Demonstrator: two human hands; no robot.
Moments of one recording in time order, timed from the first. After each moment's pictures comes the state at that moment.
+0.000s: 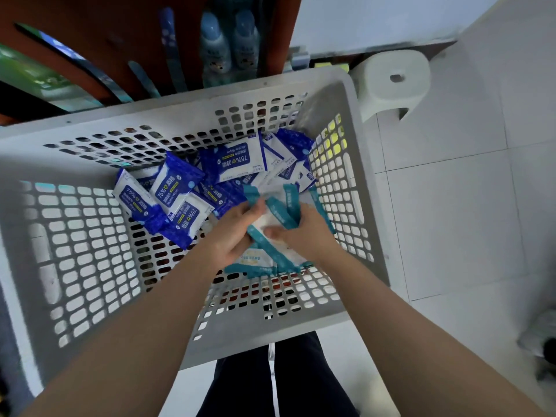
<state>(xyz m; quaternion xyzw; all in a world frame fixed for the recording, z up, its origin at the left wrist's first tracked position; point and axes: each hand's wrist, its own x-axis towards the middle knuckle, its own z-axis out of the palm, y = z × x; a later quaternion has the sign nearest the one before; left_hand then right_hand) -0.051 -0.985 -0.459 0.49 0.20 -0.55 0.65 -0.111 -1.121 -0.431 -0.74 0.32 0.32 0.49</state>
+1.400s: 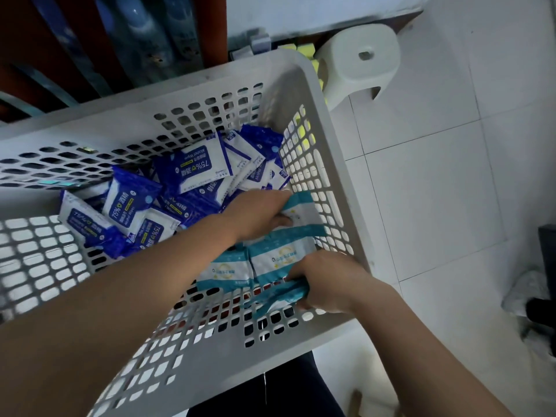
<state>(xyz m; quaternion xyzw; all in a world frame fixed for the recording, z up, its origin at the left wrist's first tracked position) -0.021 -1.072 -0.506 0.76 -0.48 -0.41 0.14 -0.148 -1.163 -0.403 -0.83 0.06 0.51 0.21</state>
